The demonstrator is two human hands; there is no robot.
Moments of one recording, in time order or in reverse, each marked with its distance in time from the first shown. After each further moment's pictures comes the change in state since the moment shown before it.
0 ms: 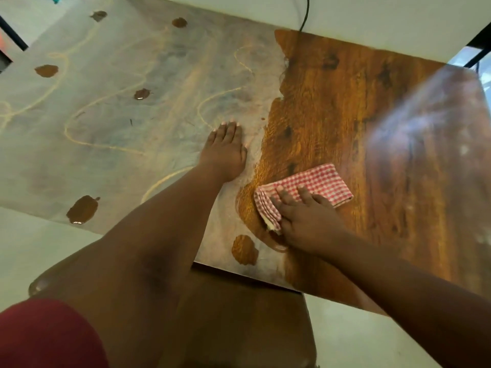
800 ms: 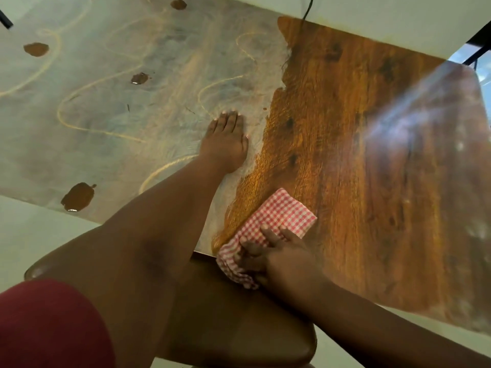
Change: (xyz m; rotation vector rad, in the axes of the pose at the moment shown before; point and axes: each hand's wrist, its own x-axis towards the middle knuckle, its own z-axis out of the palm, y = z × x) left_hand -0.004 0.001 0.001 -0.037 0.034 -0.004; right_hand -0.048 -0.067 0.031 -0.014 -0.076 -0.286
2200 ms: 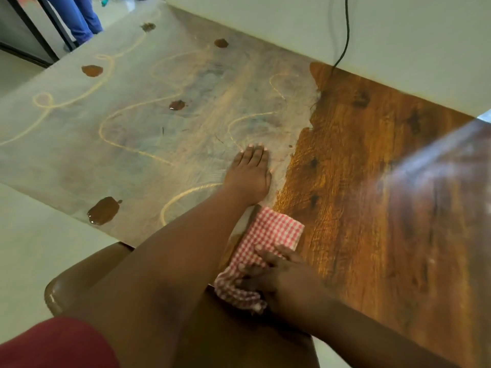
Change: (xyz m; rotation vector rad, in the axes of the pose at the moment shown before) left_hand 0.002 0.001 0.004 -0.027 -0.018 -0.010; right_hand 0.033 0.025 -0.013 0.077 0.156 -0.236
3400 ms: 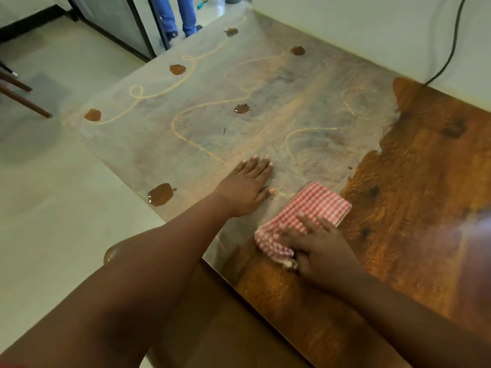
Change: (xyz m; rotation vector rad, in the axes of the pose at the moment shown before) left_hand -0.062 -0.086 -0.023 0.005 -0.045 -0.085; right_hand 0.069 0.049 -0.043 -0.024 0.053 -0.034
